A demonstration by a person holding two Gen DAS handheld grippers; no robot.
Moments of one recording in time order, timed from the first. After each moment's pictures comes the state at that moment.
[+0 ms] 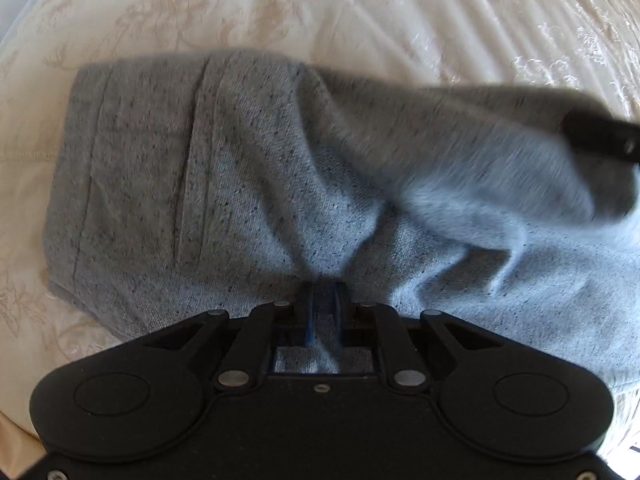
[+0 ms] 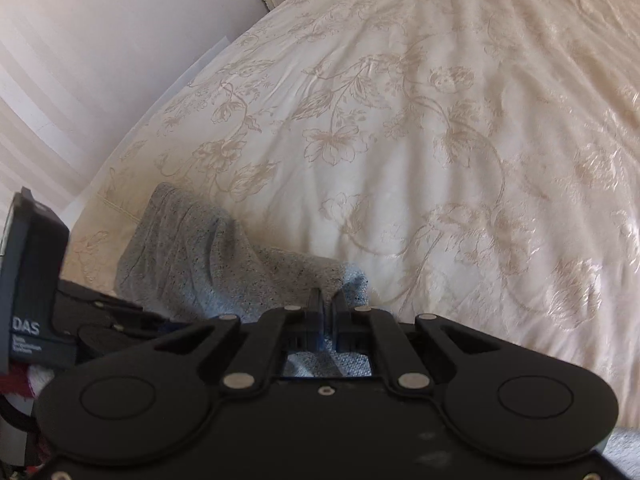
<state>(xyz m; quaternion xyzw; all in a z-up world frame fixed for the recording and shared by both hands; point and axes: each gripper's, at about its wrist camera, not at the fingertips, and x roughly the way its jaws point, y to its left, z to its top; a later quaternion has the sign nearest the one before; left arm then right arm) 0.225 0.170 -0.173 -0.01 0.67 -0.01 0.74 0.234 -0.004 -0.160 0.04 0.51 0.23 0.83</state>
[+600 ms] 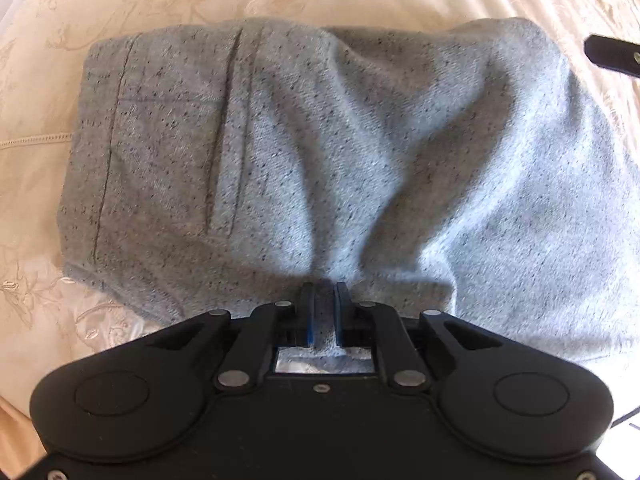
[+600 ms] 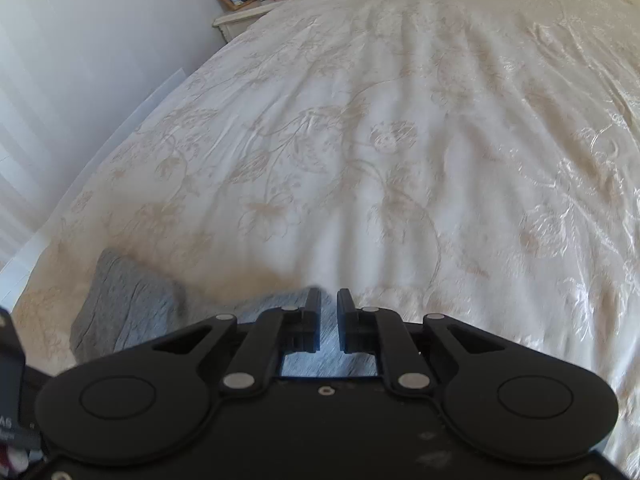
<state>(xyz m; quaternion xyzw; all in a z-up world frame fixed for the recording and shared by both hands) 0.223 0.194 -0.165 0.00 0.70 -0.02 0.71 0.258 -0.024 -0.155 0.06 0.51 0.19 0.84</state>
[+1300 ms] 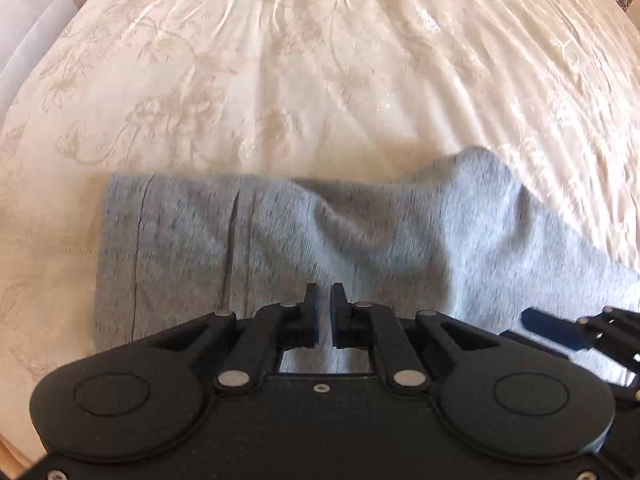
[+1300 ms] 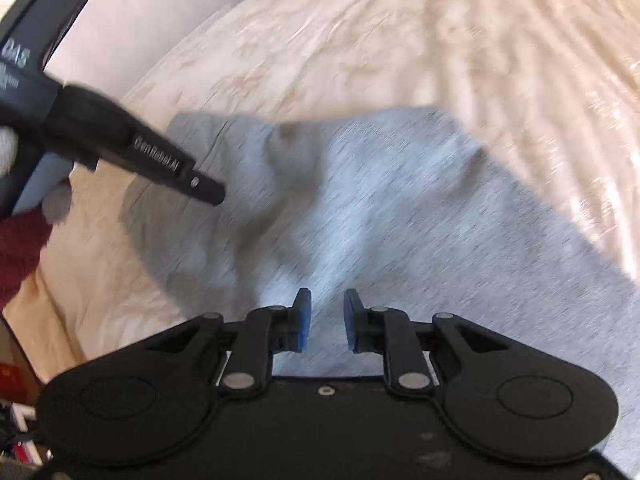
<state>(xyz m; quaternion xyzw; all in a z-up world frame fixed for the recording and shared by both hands) 0.282 0.195 -0.097 -0.01 0.62 -0.04 0.78 0.180 0.000 -0.166 0.05 0.53 0.20 0.82</state>
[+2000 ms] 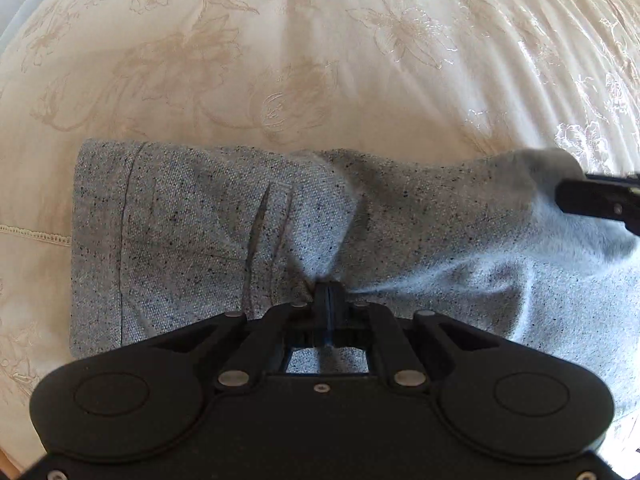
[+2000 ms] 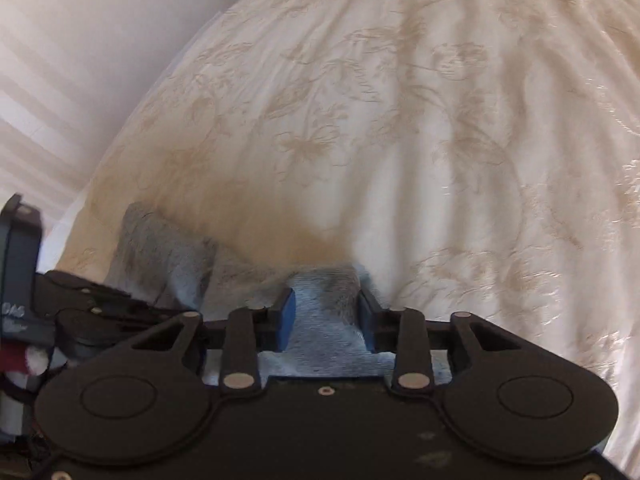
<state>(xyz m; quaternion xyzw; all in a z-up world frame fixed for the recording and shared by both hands) 0.299 0.219 -0.164 -0.01 0.67 -0.02 0.74 0.305 -0.001 -0.182 0.07 0.56 0.29 0.77</state>
